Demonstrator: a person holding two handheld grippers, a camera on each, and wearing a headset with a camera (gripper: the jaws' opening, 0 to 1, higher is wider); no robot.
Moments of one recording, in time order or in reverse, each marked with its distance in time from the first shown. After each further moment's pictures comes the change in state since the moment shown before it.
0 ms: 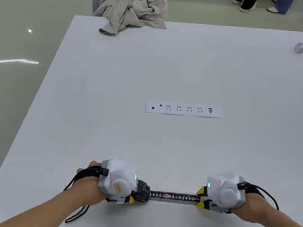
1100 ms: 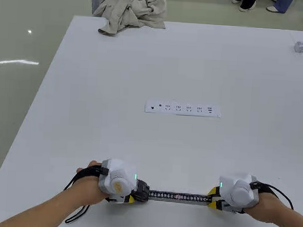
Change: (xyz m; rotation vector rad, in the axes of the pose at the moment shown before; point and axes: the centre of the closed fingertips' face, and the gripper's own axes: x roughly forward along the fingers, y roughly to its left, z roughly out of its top) left arm 0.001 0.001 0.000 -0.005 0.006 -0.004; right arm -0.021 -0.003 -0.032 0.019 0.036 0.001
